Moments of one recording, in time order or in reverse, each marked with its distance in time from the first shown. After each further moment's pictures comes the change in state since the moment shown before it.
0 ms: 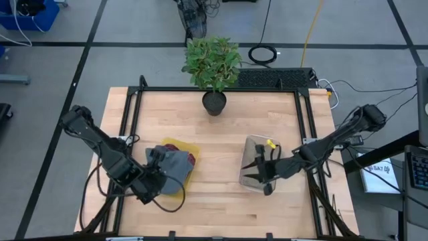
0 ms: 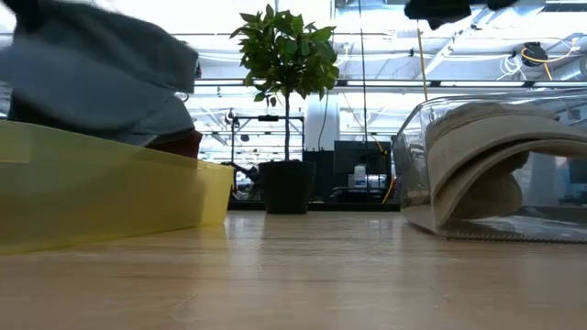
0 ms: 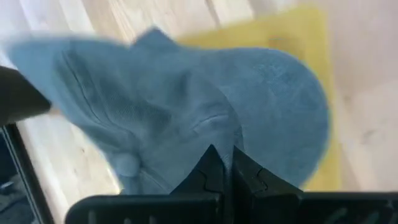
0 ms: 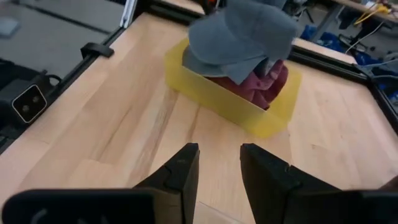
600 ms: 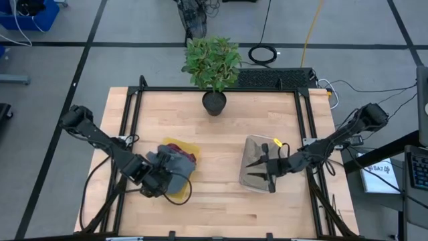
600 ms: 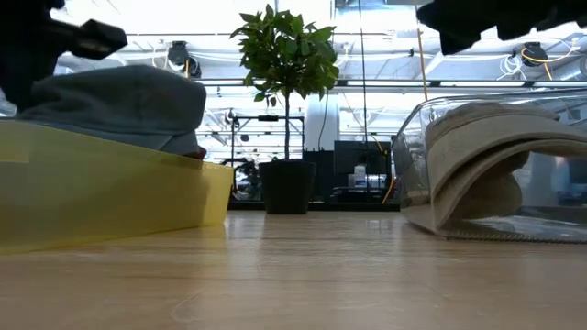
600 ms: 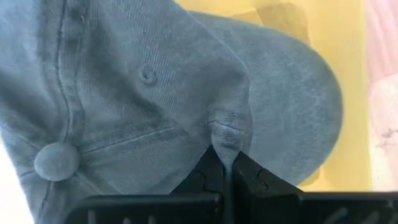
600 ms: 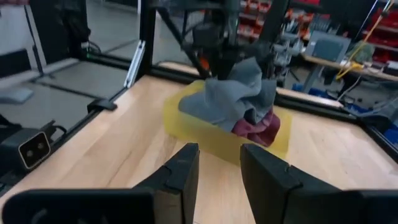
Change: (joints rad) left arm 0.093 -0.004 -0.264 0.284 0.140 0.078; right arm 0.001 -0.077 -0.341 0.598 0.000 -0.068
